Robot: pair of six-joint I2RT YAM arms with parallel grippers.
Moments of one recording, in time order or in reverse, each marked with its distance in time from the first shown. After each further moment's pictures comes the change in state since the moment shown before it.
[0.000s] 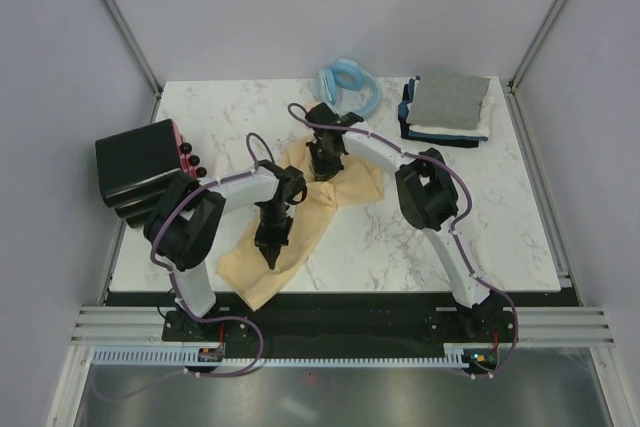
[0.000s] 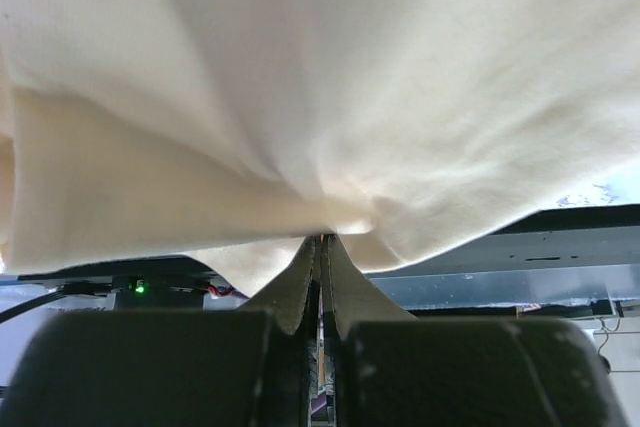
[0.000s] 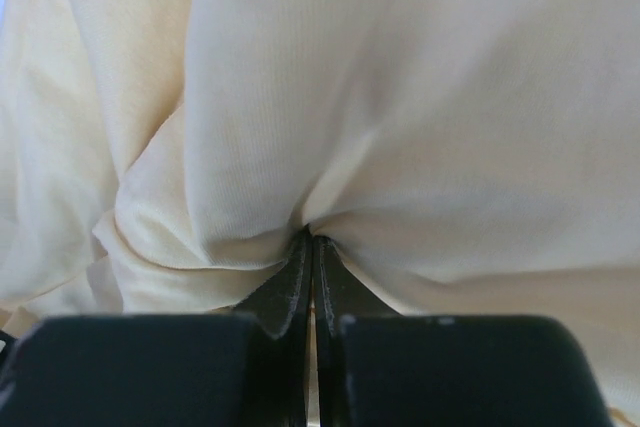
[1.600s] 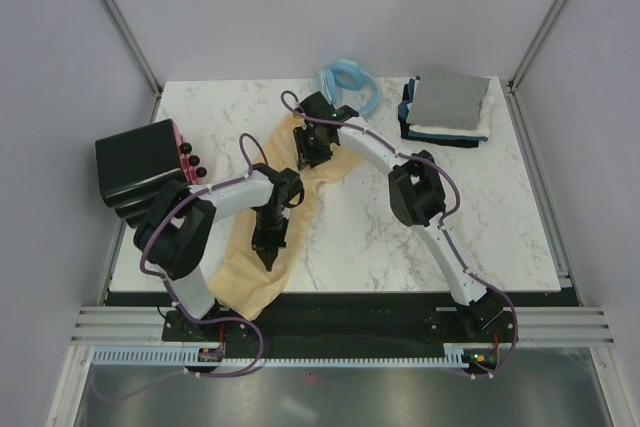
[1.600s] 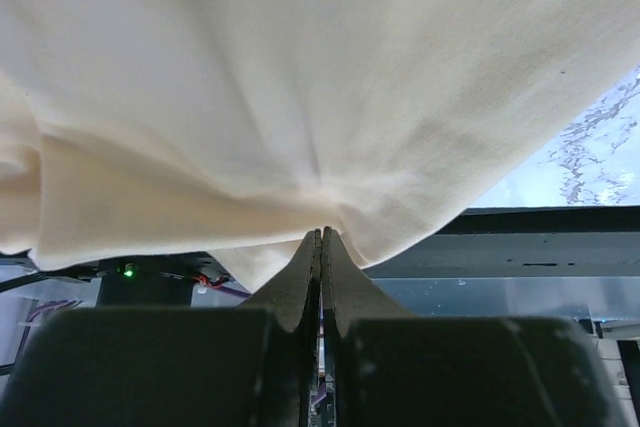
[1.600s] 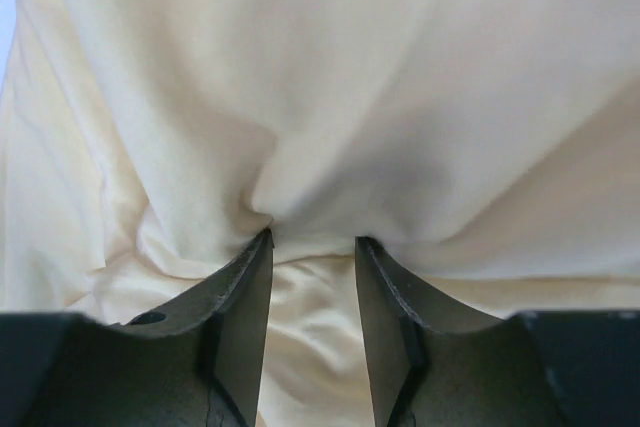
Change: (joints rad) left arm -0.011 -0.083 -0.046 0.002 -0.021 -0.084; right arm -0.005 0.151 0.269 0.038 -0.062 -0.052
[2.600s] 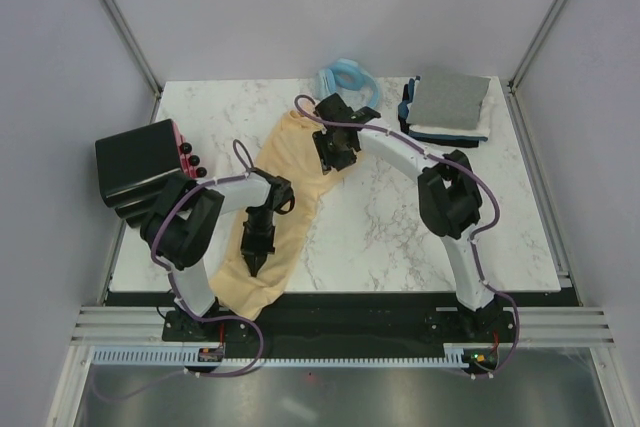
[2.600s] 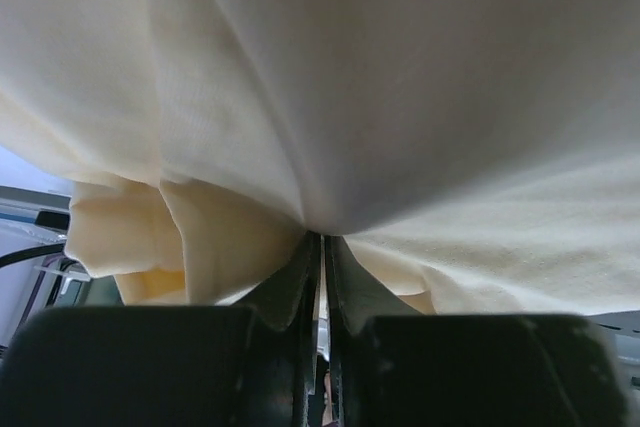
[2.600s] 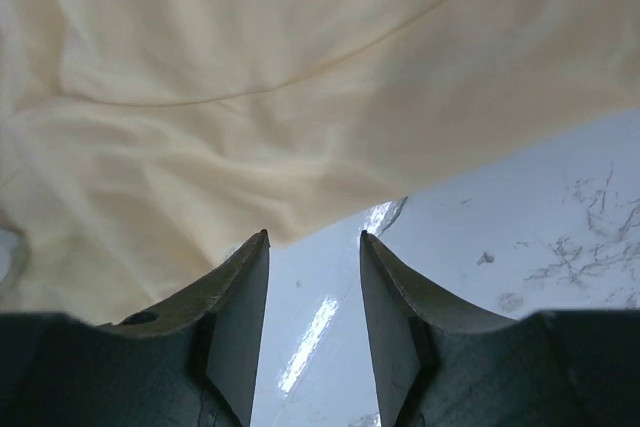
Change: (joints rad) left arm 0.066 0.070 -0.058 -0.007 -0.128 -0.023; right arm -0.010 -0.382 -0.433 0.029 0.166 -0.047
